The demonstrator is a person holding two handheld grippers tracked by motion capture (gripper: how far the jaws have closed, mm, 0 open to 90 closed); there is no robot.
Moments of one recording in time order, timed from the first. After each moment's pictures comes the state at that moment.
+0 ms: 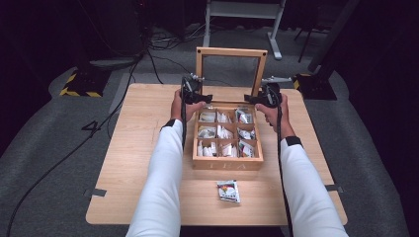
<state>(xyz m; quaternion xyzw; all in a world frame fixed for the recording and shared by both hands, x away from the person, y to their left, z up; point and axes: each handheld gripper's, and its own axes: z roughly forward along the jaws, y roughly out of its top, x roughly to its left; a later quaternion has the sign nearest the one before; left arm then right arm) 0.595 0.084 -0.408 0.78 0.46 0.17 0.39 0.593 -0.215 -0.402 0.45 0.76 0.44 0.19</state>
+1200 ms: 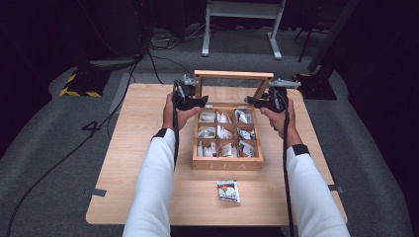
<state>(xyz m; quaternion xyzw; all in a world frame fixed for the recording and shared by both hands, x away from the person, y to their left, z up) 0.537 0.100 -0.375 0.77 0.43 0.21 0.43 0.556 -0.225 -0.384 0.42 0.75 0.47 0.20</state>
